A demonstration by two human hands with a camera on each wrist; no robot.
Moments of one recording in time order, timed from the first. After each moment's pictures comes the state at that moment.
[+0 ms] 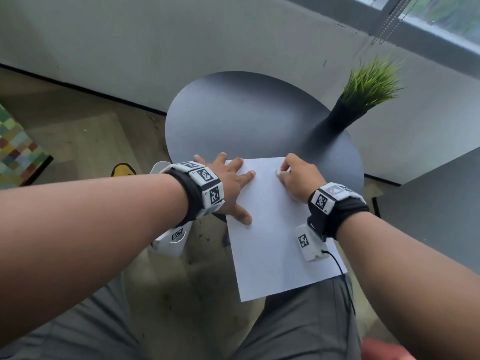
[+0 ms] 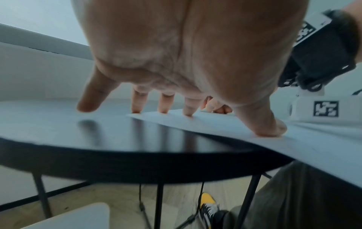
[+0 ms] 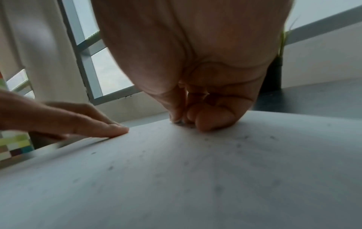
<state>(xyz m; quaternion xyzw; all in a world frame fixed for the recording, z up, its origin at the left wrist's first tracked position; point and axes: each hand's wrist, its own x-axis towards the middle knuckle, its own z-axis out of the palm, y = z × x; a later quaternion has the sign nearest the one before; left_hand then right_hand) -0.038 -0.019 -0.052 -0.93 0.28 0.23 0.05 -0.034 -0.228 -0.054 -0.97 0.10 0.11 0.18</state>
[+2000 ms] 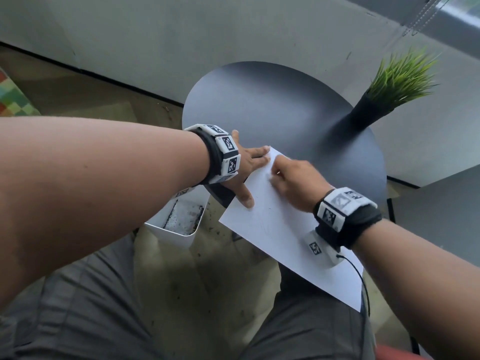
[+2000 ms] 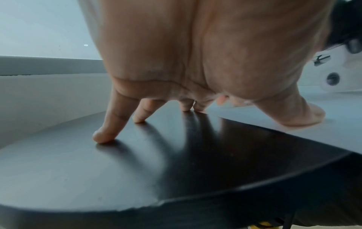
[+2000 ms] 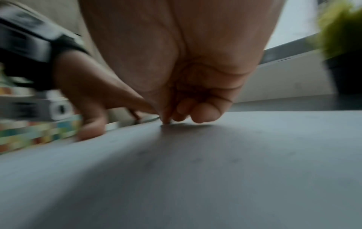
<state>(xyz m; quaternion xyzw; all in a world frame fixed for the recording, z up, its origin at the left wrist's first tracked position) -0.003 -0.010 -0.033 -0.89 0.34 0.26 0.14 -0.045 -0.191 -0.055 -0.98 -0.12 0.09 0.12</state>
